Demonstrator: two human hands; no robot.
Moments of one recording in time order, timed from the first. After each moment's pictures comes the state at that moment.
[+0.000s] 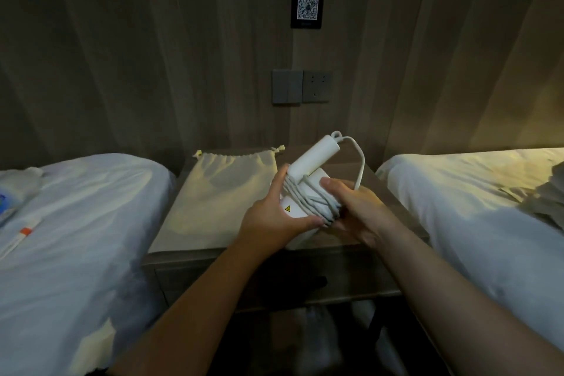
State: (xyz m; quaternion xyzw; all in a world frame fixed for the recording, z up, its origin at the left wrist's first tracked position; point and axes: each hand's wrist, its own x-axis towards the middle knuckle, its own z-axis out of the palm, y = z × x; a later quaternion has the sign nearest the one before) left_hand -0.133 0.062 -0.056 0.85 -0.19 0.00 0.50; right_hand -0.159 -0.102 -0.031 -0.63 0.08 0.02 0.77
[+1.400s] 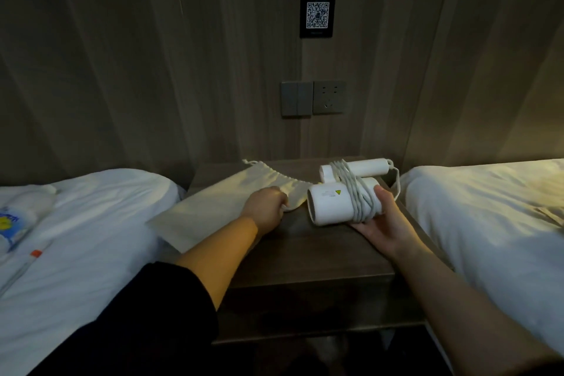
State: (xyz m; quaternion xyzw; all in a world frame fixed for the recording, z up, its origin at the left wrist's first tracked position) left_hand -0.004 0.067 -0.070 0.96 -0.22 0.06 0.14; right_hand -0.080 -0.167 -0.082 -0.38 0.08 0.01 0.92
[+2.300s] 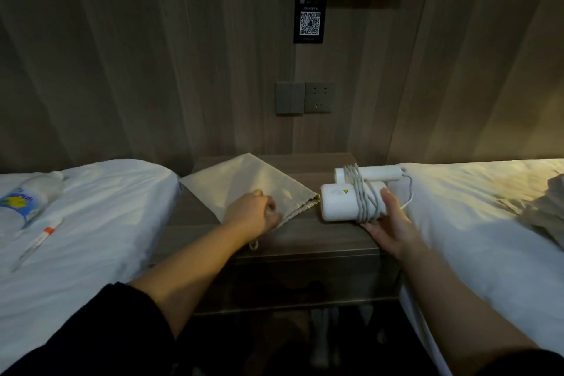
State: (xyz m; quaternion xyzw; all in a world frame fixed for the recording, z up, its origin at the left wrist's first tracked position) left_hand -0.079 0.083 -0.059 0.98 -0.16 0.03 0.14; right_hand -0.138 -0.183 -0.075 -0.42 0.12 -0.05 0.90
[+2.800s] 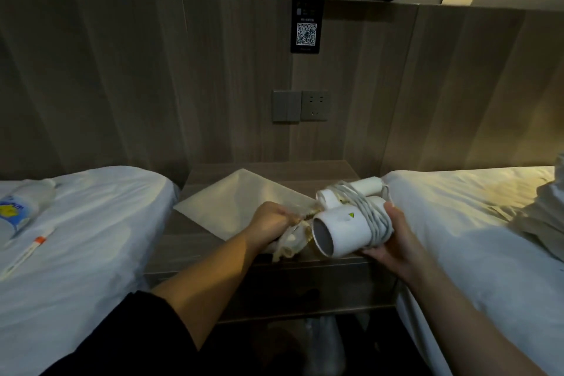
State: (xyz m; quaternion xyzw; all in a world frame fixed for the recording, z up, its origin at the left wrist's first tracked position) left_hand -0.088 0.045 -0.059 0.85 -0.09 -0.08 0.51; right_hand -0.170 -0.180 -0.066 -0.48 0.11 0.00 0.87
